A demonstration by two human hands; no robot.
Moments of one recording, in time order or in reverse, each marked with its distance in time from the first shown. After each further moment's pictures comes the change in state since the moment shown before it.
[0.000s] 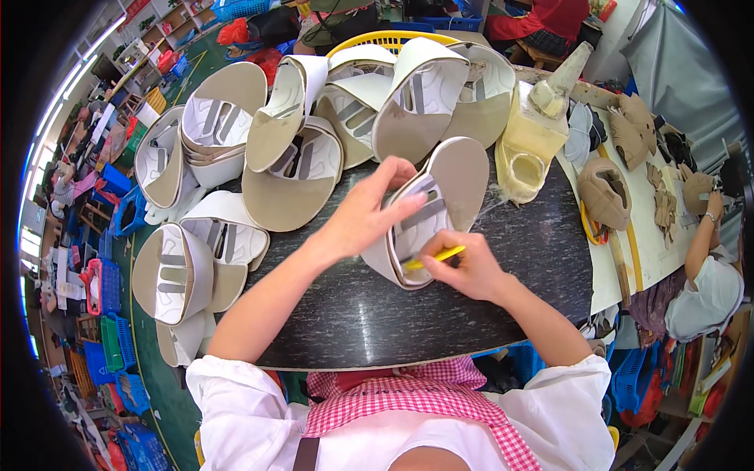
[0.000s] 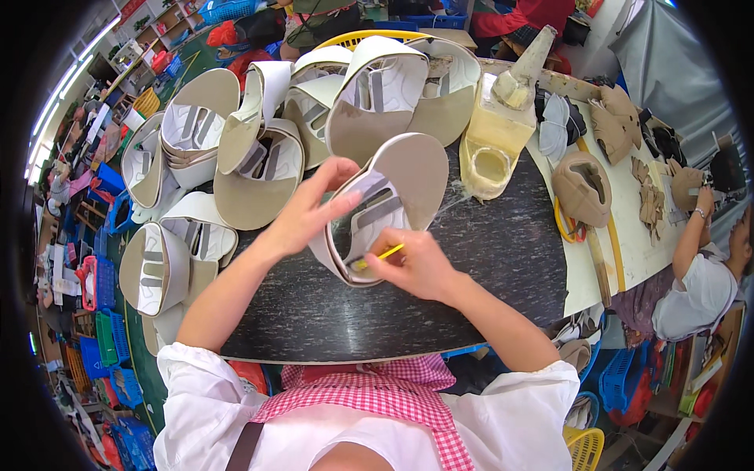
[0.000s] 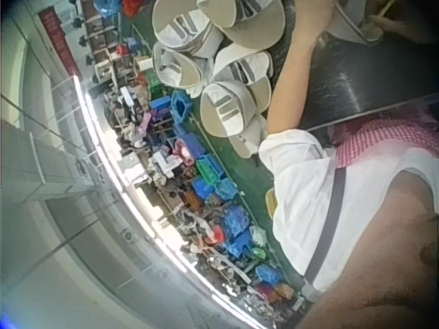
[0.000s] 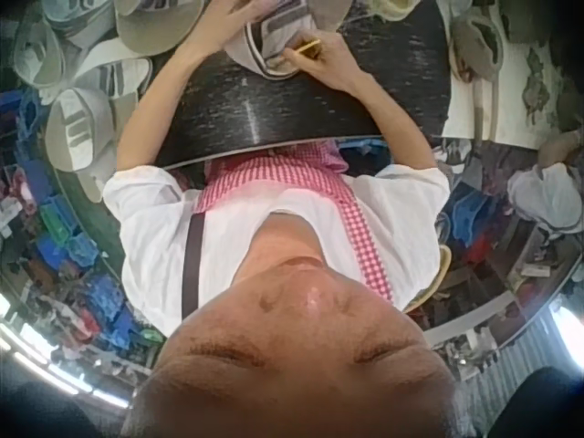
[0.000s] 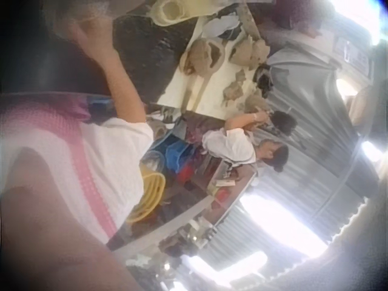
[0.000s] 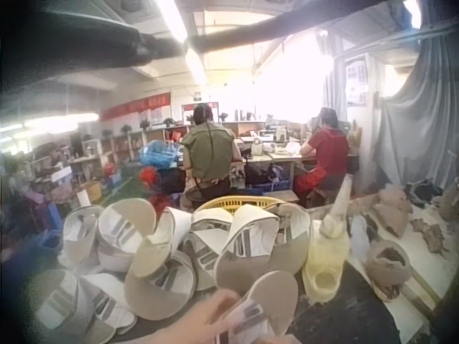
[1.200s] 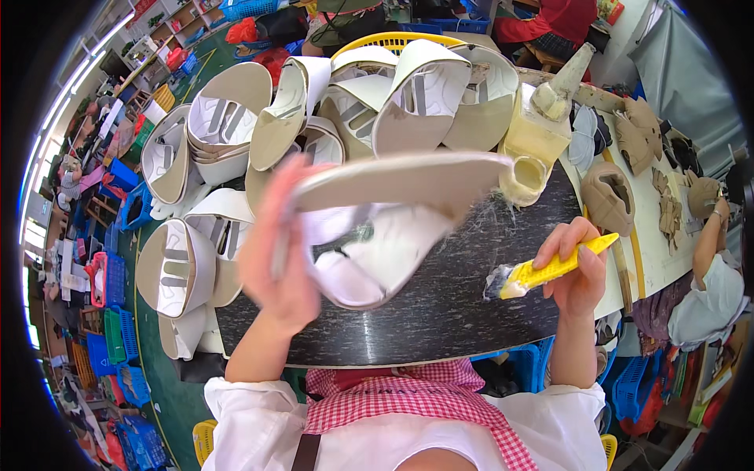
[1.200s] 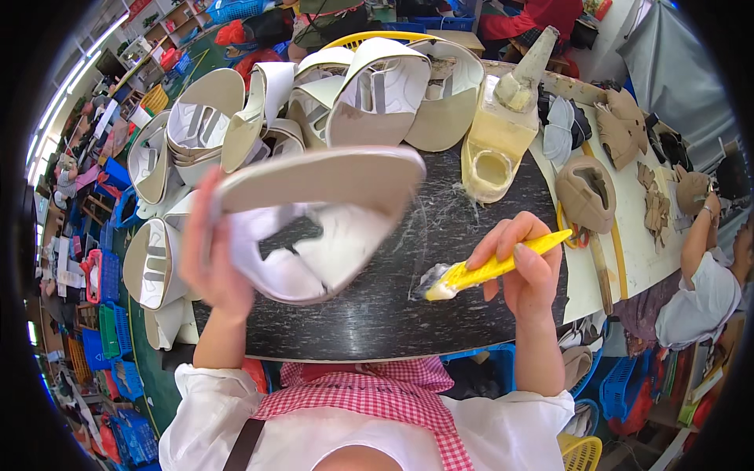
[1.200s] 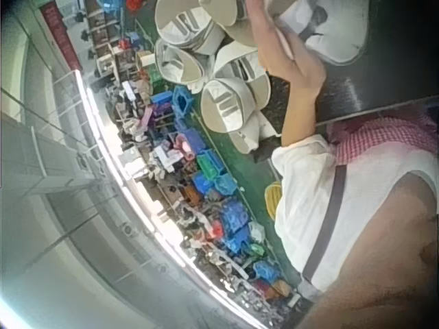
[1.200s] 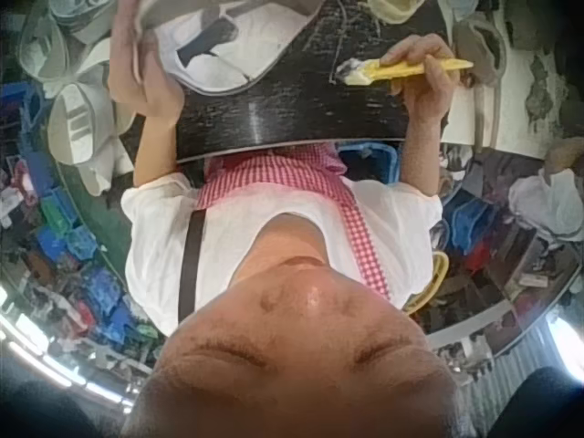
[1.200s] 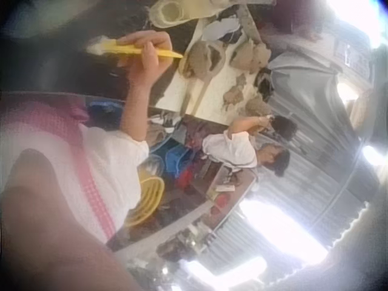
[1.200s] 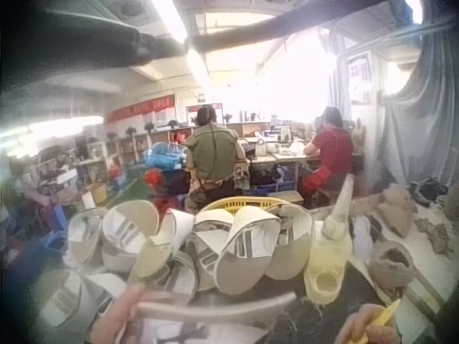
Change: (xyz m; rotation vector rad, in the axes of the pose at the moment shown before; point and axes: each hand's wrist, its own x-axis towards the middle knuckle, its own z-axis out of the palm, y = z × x) left_hand -0.062 0.056 -0.019 0.535 0.577 0.587; right_hand -0.050 -0.044 -0.081 0.710 0.371 -0.117
